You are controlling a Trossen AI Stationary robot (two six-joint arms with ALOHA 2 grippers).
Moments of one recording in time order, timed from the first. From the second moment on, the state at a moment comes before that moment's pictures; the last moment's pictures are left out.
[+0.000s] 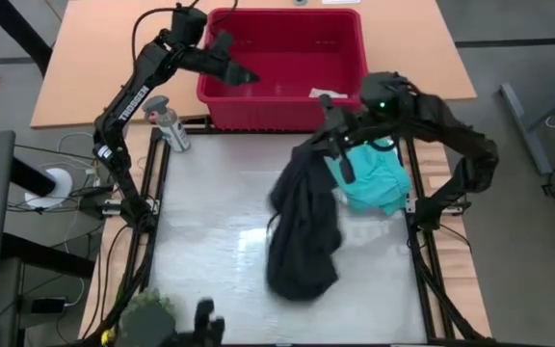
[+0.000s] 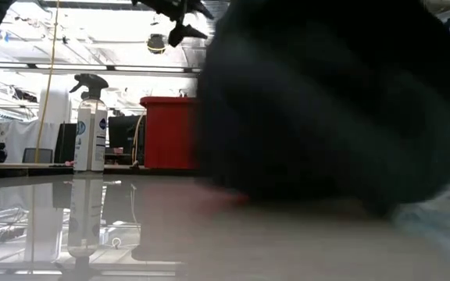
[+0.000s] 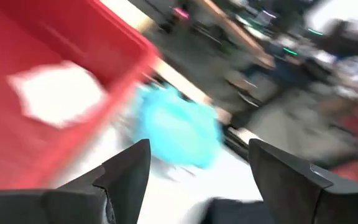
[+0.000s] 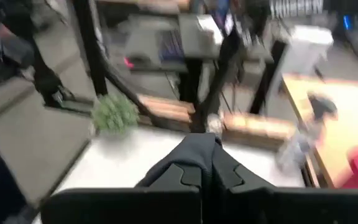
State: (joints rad) left arm 0.87 1.77 2.15 -0.85 0.72 -0.28; right arm -0.15 1.54 2.11 -0.86 -0.30 -0.18
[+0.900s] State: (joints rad) left arm 0.42 1.47 2.15 -1.33 0.05 -0.27; right arm 0.27 1.54 1.33 -0.76 0.04 0.27
